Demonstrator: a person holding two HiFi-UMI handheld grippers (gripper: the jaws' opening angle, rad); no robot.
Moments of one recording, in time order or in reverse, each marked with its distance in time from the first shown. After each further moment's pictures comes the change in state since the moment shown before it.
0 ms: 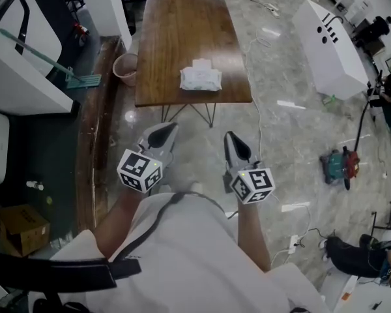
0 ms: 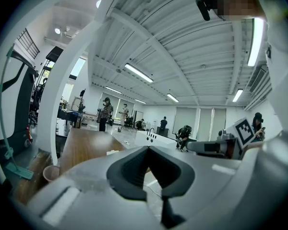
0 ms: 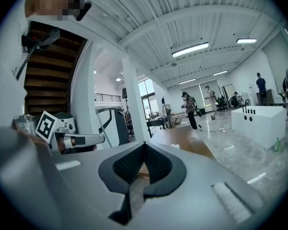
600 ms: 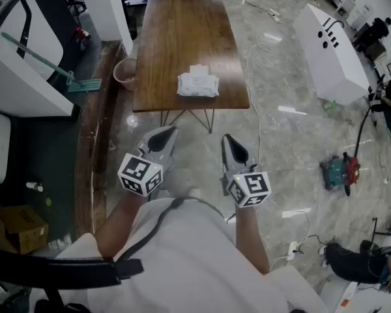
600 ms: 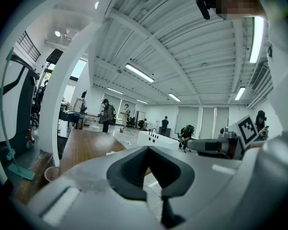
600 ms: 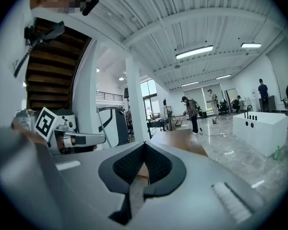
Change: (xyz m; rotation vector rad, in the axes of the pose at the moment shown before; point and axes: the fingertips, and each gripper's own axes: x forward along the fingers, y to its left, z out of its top) left arm 0.018 -0.010 0.002 0.003 0.002 0.033; right arm 0.000 -0.013 0.011 -0.052 -0.002 0.010
